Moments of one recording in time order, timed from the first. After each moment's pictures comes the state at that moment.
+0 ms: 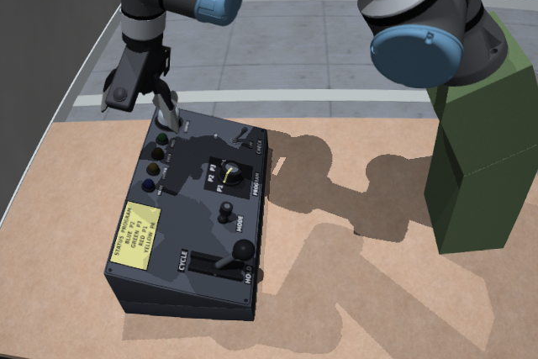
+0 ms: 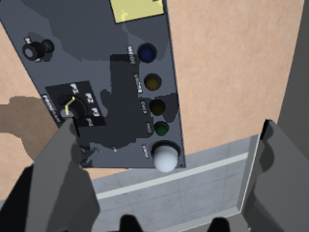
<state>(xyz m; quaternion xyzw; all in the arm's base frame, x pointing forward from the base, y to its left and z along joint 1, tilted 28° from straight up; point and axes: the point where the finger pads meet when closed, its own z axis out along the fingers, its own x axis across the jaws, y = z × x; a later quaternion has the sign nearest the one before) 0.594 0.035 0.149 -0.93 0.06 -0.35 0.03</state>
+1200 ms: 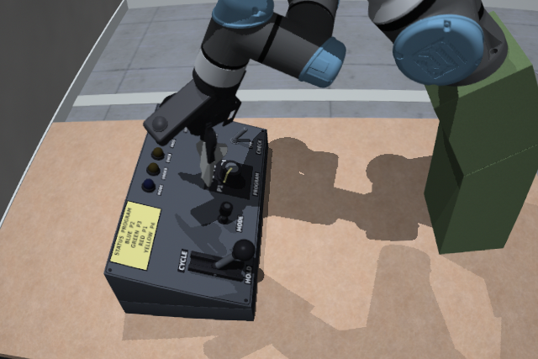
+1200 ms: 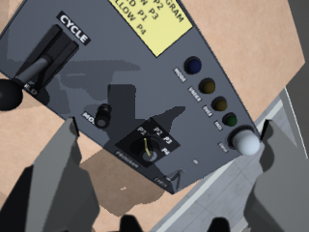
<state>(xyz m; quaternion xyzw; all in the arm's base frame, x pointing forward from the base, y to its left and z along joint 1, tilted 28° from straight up) 0.520 0.097 0.090 -0.85 0.30 -0.43 0.12</state>
